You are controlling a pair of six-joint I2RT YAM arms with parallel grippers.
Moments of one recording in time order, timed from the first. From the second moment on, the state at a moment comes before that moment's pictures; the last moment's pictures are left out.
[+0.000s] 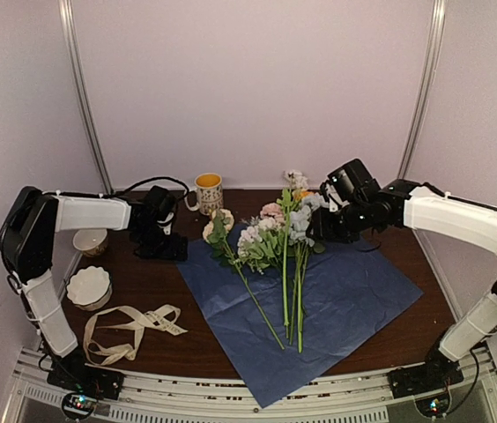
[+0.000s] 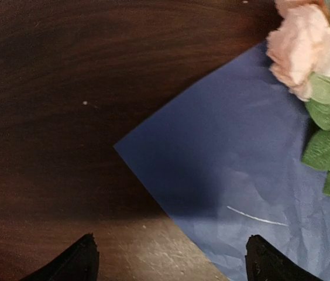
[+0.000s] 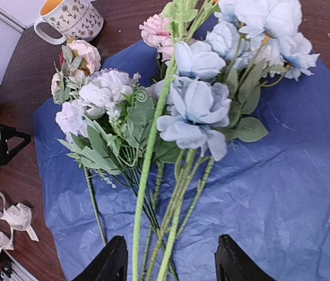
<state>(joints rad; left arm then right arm) -0.48 1.81 1.18 -0.52 -0.07 -0.37 0.66 1.55 1.26 -0.59 0.04 0.57</state>
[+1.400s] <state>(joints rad) -0.51 1.87 1.02 -0.17 0.32 -0.48 0.18 1.15 0.52 -0.43 -0.02 0.80</state>
